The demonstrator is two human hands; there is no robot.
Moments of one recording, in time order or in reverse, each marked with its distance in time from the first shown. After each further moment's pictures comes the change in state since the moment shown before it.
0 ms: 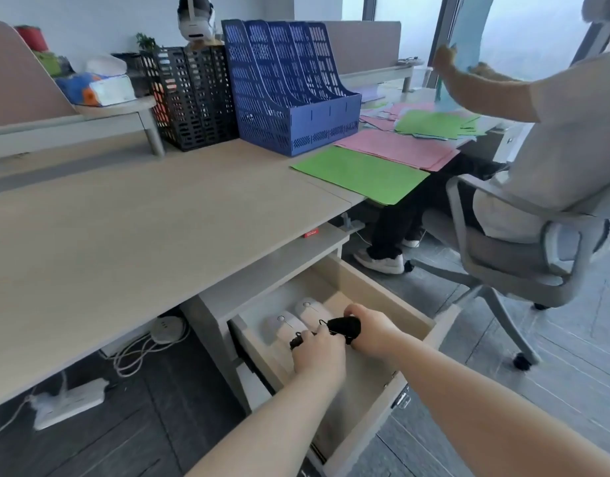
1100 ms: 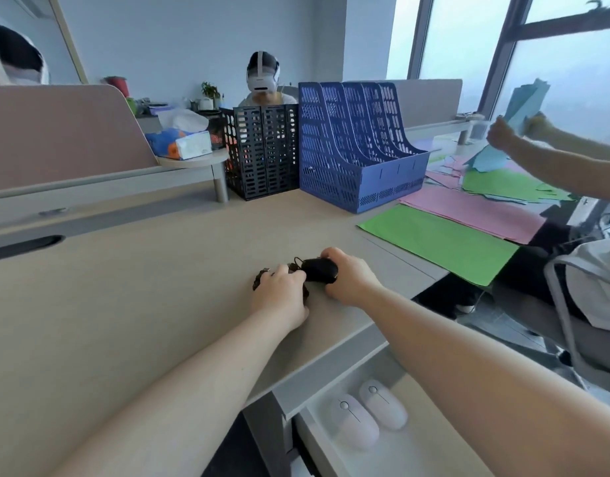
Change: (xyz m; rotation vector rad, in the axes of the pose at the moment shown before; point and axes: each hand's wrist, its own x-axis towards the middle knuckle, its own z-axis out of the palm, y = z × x) left_hand 0.089 -0.168 -0.190 -0.059 0.389 -0.092; right_hand 0.122 -0.220 -0.088 0.022 0.277 -0.295
